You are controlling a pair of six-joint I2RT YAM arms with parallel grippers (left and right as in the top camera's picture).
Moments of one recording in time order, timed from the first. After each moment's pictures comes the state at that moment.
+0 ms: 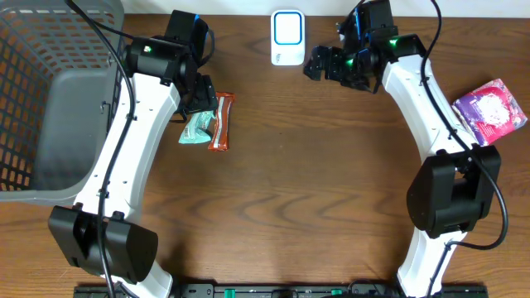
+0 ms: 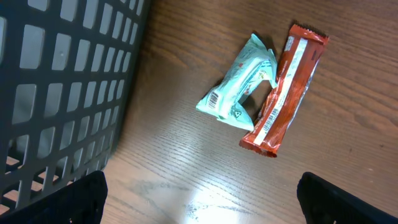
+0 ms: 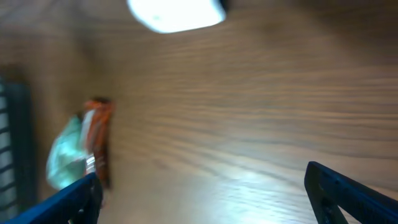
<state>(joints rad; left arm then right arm) -0.24 1.77 1.80 -1.38 -0.27 -0.49 0.20 2.04 1.83 -0.86 -0.29 0.35</state>
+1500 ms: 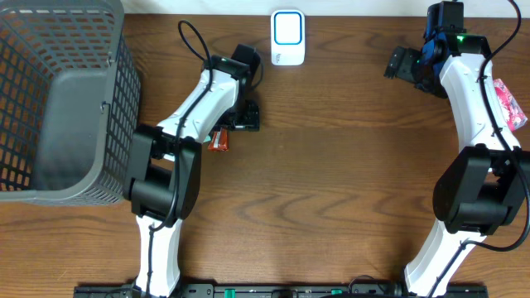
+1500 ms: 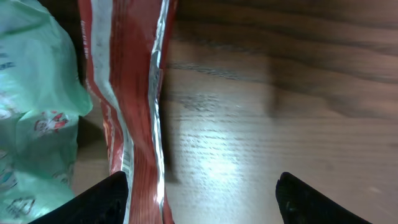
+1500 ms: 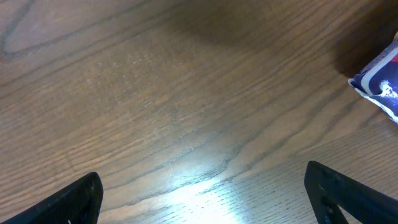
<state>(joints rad) -0.36 2.17 1.73 -1.10 -0.03 -0.38 -0.07 2.04 1.83 -0.96 0.06 0.35</state>
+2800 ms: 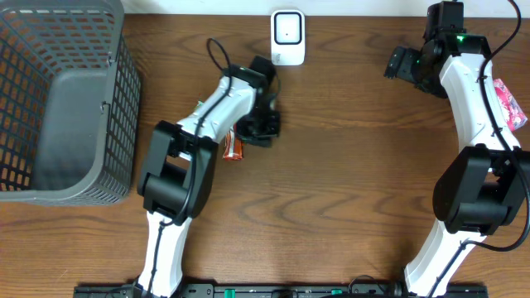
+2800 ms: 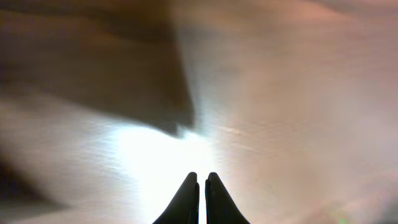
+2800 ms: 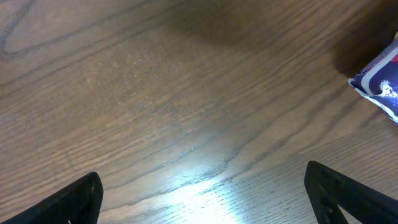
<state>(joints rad) -0.45 2.22 1.72 -1.06 0.34 -0.35 -0.07 2.04 1.83 -0.96 0.06 0.35</state>
